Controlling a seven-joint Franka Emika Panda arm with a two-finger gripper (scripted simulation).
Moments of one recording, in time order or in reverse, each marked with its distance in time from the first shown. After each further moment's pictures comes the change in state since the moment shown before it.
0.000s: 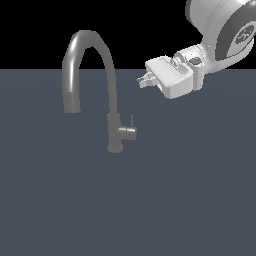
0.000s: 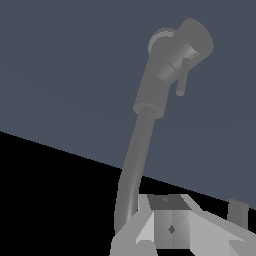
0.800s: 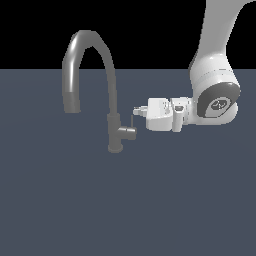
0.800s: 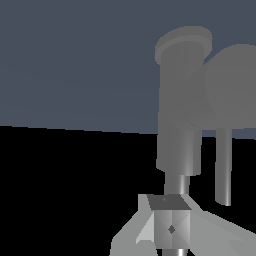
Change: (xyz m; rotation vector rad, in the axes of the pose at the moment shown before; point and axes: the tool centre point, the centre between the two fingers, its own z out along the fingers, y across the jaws) arm 0.092 0.000 0.041 0.288 -0.237 0.289
